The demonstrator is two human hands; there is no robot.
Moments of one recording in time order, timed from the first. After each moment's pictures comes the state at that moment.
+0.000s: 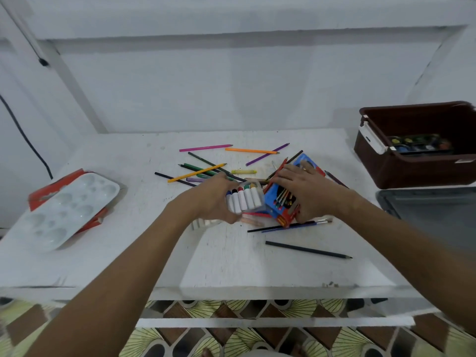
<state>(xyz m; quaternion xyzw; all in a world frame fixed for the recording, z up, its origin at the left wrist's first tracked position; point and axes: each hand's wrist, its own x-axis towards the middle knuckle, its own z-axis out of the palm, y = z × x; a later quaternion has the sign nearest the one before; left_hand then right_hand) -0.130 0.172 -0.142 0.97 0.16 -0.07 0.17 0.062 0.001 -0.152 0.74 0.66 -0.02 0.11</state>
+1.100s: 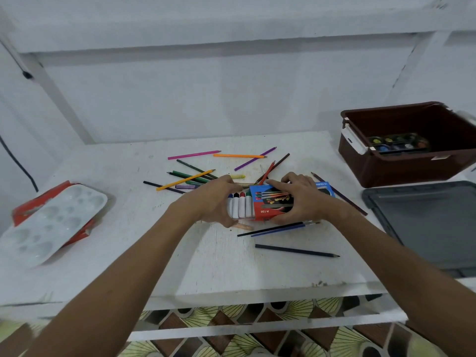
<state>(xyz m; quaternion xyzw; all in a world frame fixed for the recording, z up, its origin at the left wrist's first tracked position) -0.105 0.163 -0.142 0.98 0.10 -0.09 0.14 0.070 -0.018 -0.169 0.81 0.55 -0.18 -0.08</state>
